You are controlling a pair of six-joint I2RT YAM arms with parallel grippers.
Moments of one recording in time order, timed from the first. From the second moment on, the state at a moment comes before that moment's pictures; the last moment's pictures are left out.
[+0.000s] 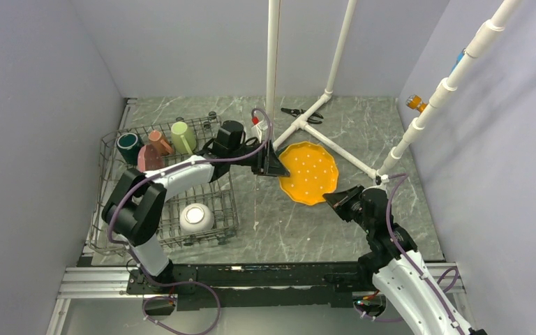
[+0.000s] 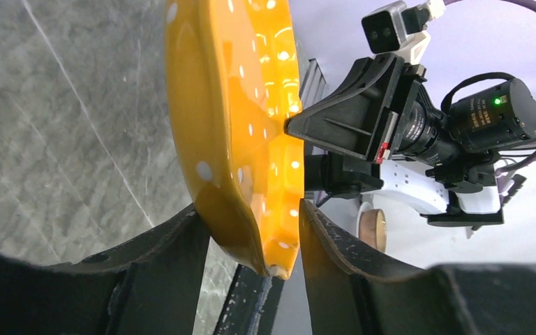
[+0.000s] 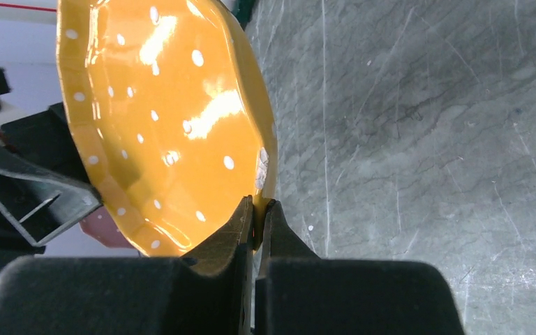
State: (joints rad) left arm -0.59 1.68 1.09 0.18 0.85 -0.71; right arm 0.35 0.45 0.36 -0.38 -0.01 1.17
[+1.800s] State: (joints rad) left arm -0.63 1.55 1.06 -0.18 0.35 -0.40; right arm 0.35 0.59 0.53 -0.40 -0.08 0.81
